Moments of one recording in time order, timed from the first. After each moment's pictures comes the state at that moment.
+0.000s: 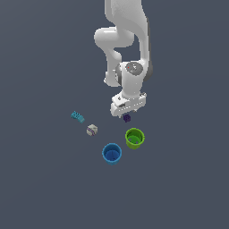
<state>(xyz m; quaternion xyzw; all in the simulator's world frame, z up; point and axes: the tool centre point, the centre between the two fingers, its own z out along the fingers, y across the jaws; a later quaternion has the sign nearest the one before) -0.121 0.076 0.082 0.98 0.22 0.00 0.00</state>
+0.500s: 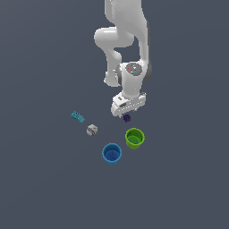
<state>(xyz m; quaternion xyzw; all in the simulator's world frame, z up) -0.132 0.079 0.072 0.97 0.23 0.00 0.00</state>
